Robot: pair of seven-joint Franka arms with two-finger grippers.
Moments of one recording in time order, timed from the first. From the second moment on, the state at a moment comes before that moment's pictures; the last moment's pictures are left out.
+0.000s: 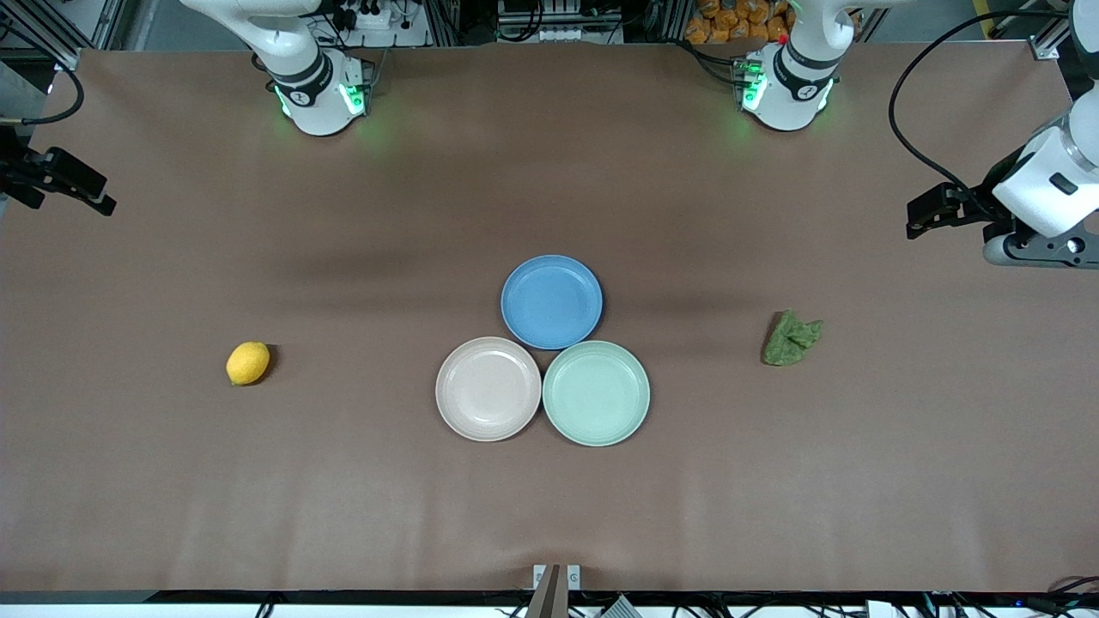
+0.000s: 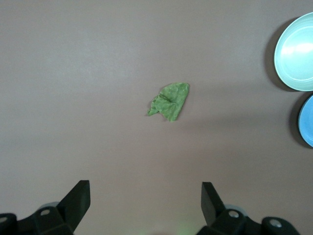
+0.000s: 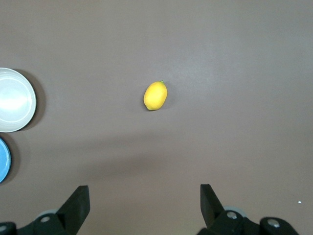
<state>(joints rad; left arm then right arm) -0.04 0.03 -0.05 -1.59 0.01 1.55 -0.01 -0.05 -0.17 -0.05 -1.77 0.01 1.64 0.03</state>
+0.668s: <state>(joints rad) -0.04 0.03 -0.05 -1.59 0.01 1.55 -0.02 -0.05 -0.18 -0.05 -1.79 0.01 1.66 0.03</state>
